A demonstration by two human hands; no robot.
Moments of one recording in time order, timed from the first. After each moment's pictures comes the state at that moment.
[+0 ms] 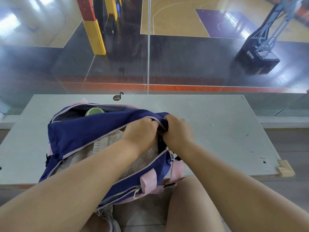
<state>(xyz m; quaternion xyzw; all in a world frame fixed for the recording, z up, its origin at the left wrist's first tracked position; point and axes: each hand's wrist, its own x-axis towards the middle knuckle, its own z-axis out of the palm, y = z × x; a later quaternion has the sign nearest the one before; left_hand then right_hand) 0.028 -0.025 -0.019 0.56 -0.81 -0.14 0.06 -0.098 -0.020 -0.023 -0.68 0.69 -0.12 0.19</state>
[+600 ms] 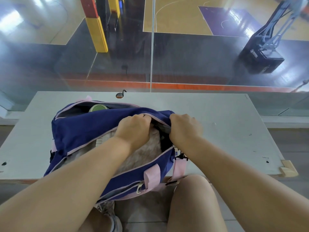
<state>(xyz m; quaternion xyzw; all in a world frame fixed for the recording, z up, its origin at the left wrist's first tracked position) 0.052 -0.026 -0.021 0.58 -0.81 -0.06 0.06 -0.098 -0.016 0.002 -0.72 0.69 0.03 0.10</state>
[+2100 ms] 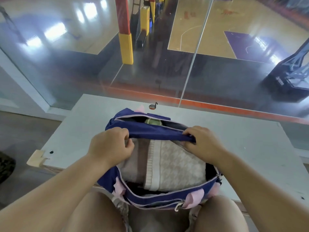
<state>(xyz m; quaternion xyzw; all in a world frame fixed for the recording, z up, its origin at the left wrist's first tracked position) 0.211 0.031 -0.003 0.70 -0.71 -0.05 0.12 -0.062 -0.025 -0.004 -0.81 0.55 -0.08 0.18</state>
